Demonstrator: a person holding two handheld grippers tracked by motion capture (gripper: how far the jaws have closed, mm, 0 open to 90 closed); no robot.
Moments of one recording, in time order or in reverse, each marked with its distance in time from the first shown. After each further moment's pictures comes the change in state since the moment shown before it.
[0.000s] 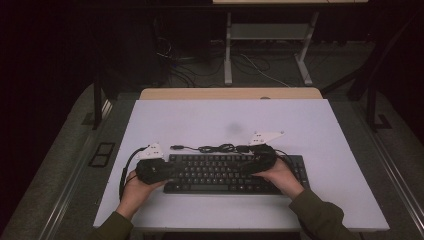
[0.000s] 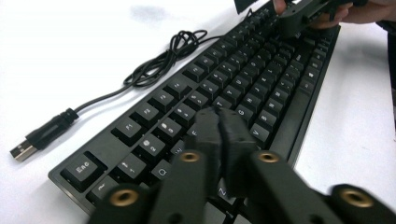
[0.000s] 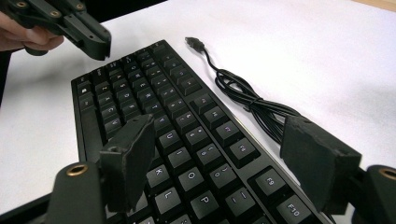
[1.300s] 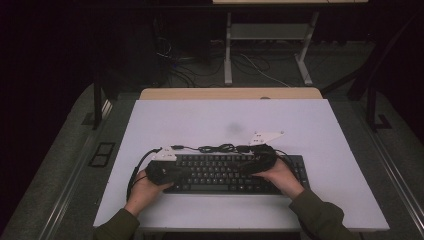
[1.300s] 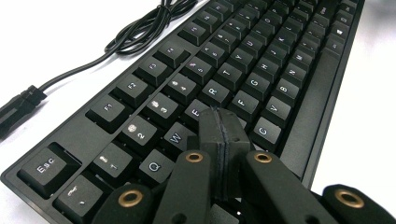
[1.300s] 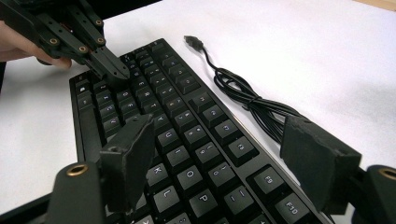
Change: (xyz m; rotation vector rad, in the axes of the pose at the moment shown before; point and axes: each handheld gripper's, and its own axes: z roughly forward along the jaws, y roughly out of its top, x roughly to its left) left arm 0.000 -0.003 0.028 0.145 0.015 0.041; right arm 0.000 0.000 0.000 0.005 -0.006 -0.002
